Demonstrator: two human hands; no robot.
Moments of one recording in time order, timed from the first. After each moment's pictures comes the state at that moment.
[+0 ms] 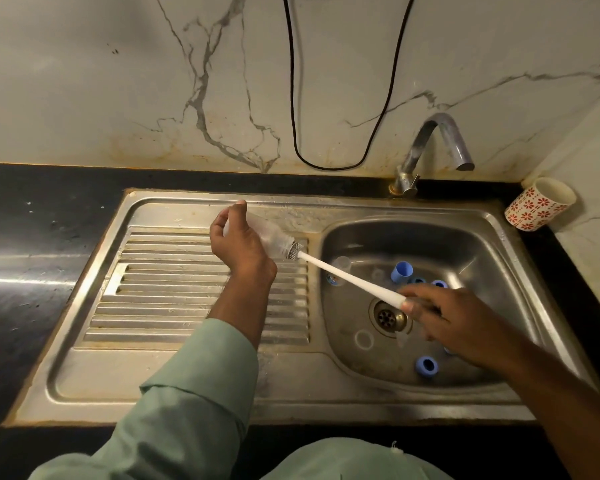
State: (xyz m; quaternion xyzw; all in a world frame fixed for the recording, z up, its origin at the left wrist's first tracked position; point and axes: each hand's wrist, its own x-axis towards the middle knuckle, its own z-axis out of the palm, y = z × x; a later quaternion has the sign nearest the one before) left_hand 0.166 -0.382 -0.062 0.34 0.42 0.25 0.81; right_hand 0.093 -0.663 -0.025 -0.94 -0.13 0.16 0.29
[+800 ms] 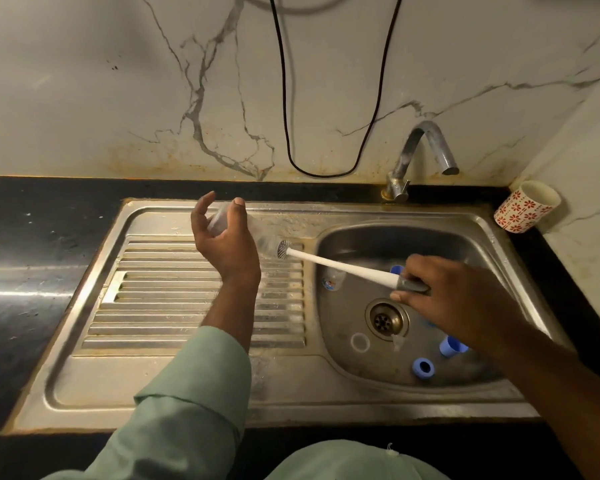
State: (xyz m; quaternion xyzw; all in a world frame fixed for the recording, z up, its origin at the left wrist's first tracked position) left_hand 0.154 -0.378 -0.055 0.49 0.26 0.42 0.72; right_hand 0.102 -0.657 -0.001 -0.96 -0.24 -0.05 0.10
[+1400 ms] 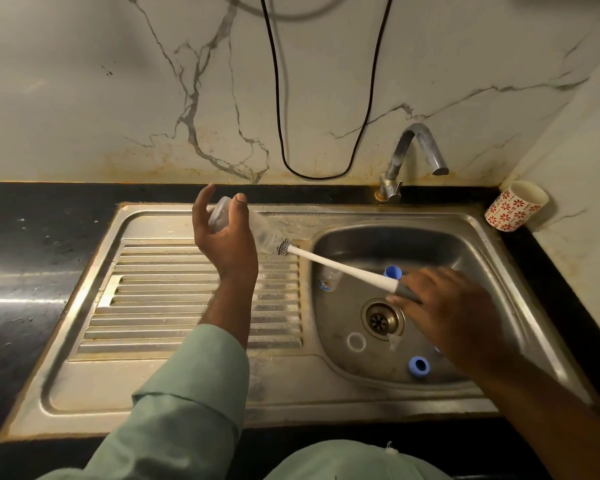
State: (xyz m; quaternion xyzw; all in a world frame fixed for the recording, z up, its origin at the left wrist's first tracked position) left_hand 0.153 -0.380 -0.047 0.54 0.22 0.41 0.71; right_hand 0.083 -0.662 -0.024 -0.95 -0.25 -0.16 0.05
